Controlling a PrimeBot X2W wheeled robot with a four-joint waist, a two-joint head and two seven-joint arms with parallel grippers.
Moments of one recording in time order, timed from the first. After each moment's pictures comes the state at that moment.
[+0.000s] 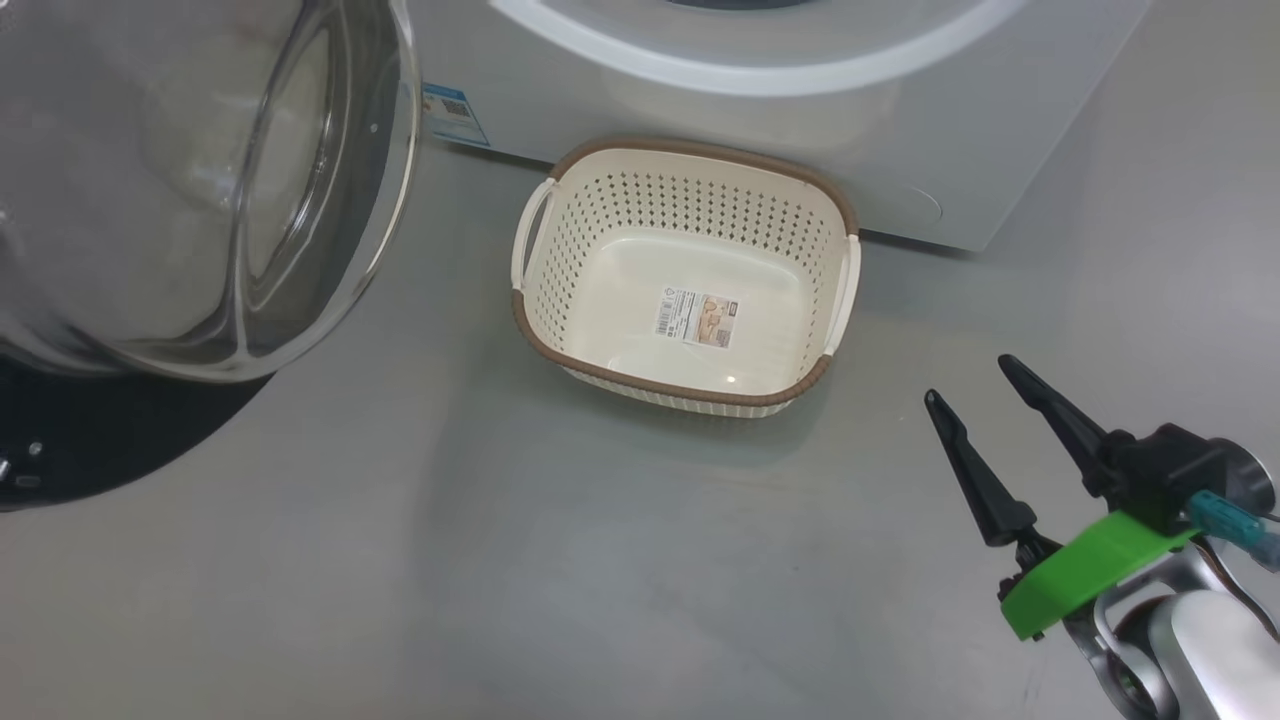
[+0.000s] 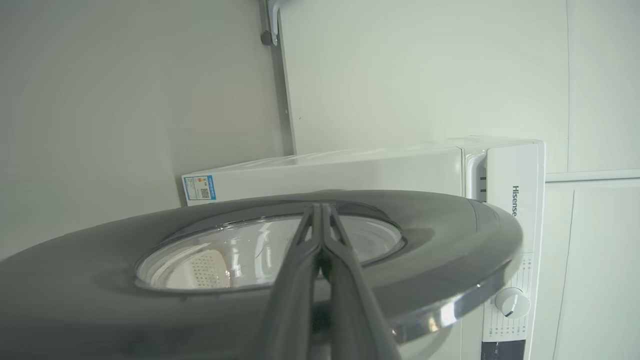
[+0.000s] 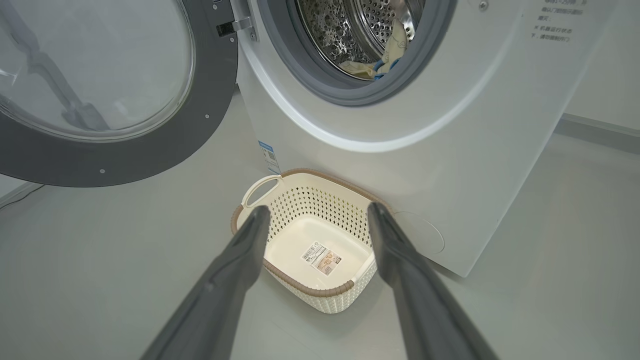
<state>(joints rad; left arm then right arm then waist) -0.57 0.47 0.66 0.34 -1.52 0.14 0.77 -0.09 -0.31 0.25 -0.02 0.27 0.13 -0.12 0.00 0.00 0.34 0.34</state>
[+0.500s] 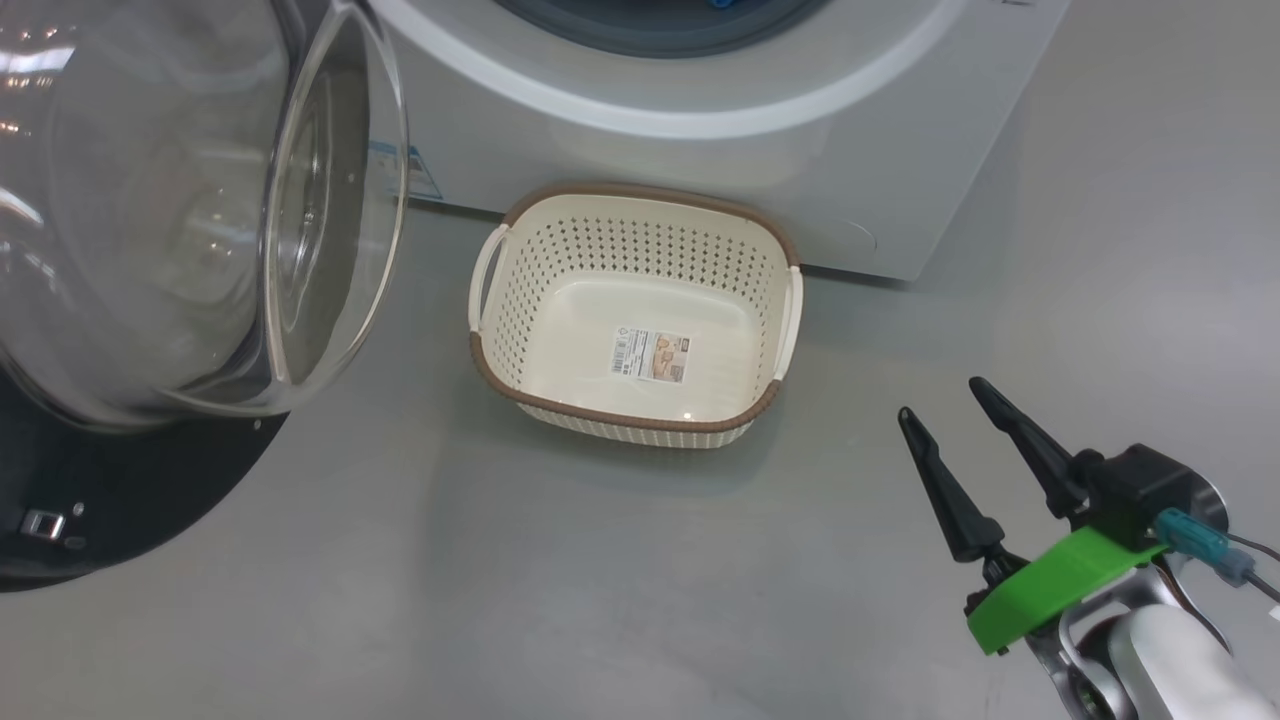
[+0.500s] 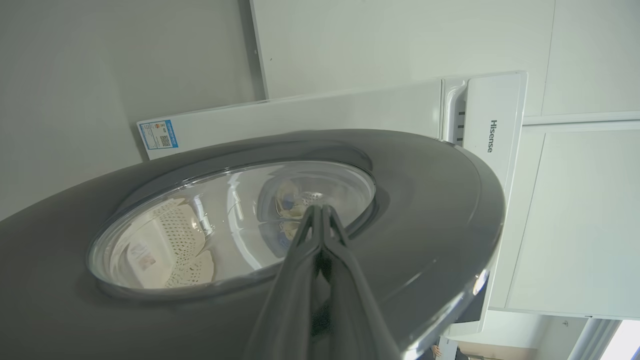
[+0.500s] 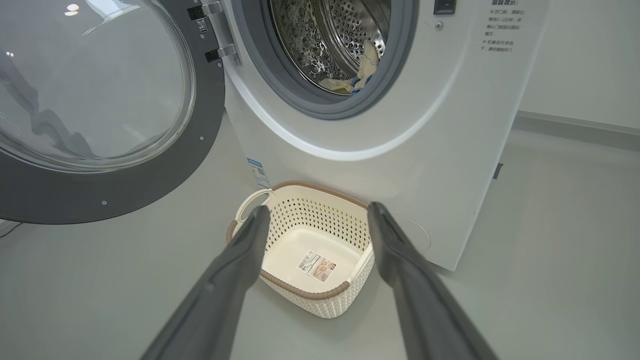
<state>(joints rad) -0.49 0.43 0.65 0.19 -1.56 0.20 0.85 -0.09 -0.25 0.28 0.06 0.29 0.13 -0.17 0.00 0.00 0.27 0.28</state>
